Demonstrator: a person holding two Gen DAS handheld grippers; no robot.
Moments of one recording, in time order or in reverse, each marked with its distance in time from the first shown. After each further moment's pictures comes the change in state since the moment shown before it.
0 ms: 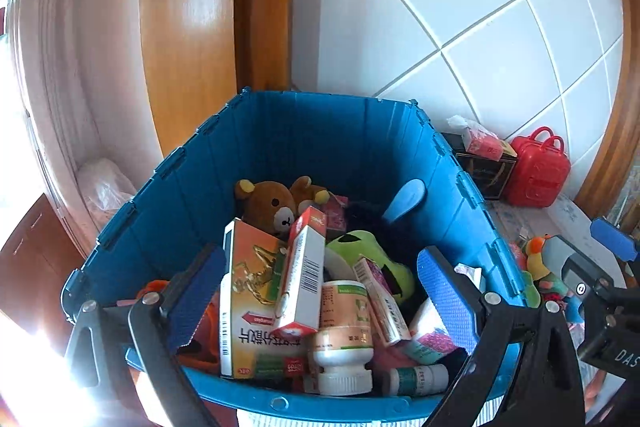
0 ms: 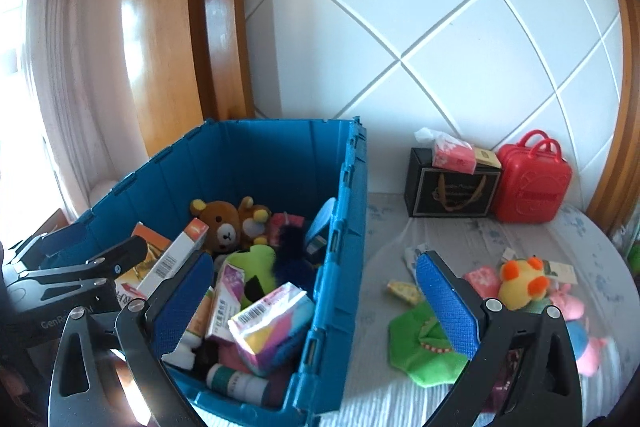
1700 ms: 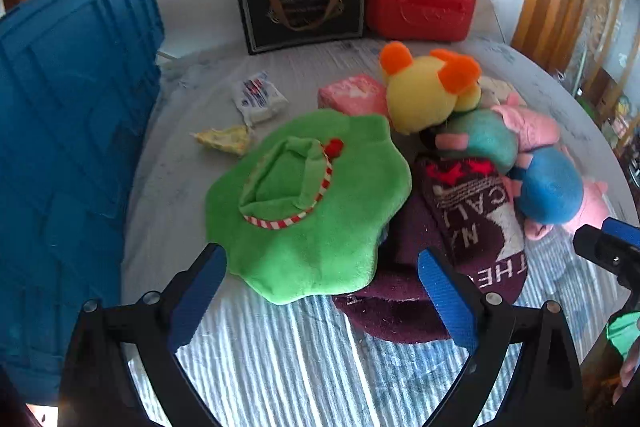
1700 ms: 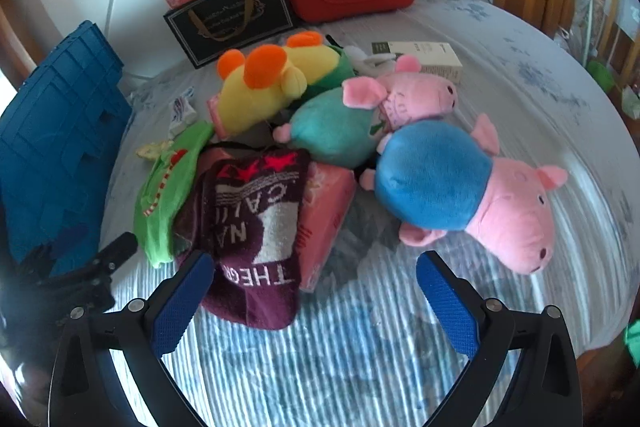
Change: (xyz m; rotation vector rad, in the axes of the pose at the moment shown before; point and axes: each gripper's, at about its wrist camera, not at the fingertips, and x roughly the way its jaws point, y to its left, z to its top) left arm 0.173 -0.372 -0.190 0.301 0.363 -0.181; right arm 0.050 -0.406 -0.214 0.405 0.458 -0.157
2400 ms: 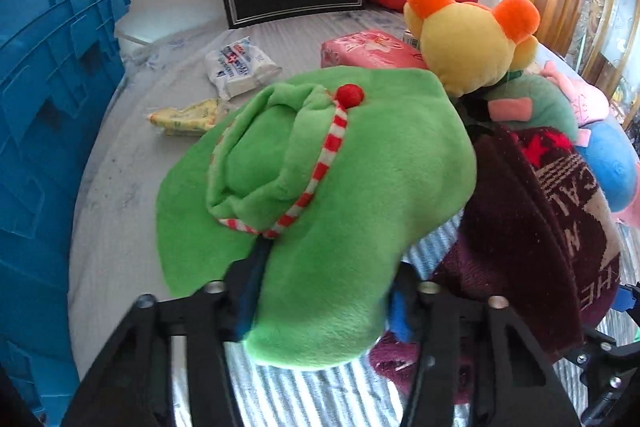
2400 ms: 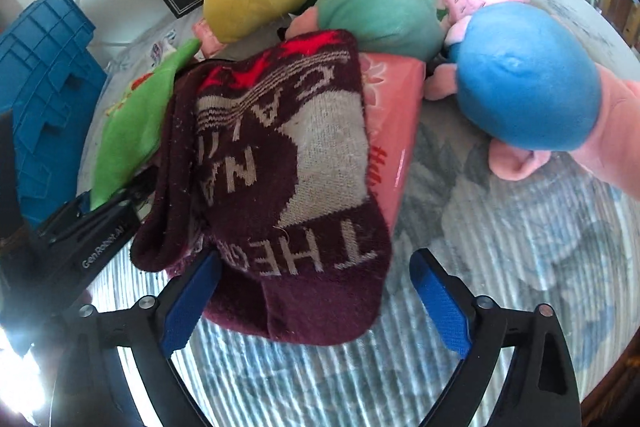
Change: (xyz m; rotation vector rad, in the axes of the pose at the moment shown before) left arm 0.084 0.017 -0.005 0.016 -0.004 -0.014; right arm 0.094 0.031 -0.031 0.067 0.116 0.002
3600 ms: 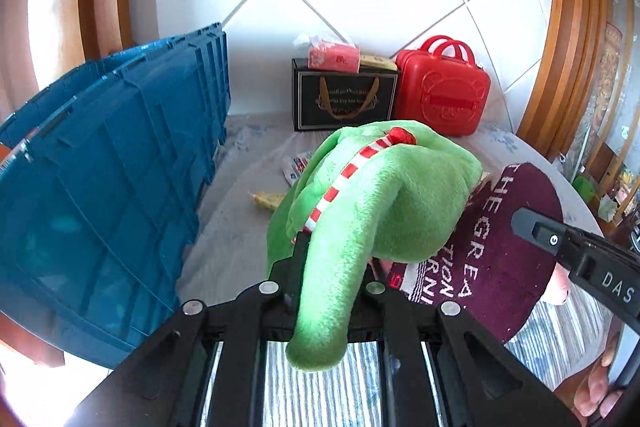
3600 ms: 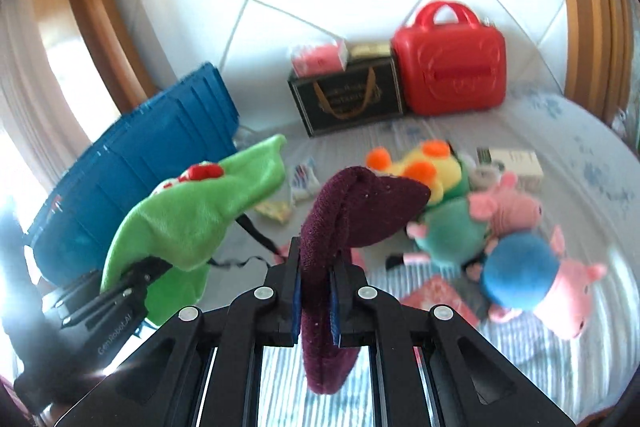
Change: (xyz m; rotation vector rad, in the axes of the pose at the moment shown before) left arm -0.225 0.015 0.011 -0.181 -0.287 0.075; right arm -0.196 0.068 0.018 -0.264 -0.396 0.254
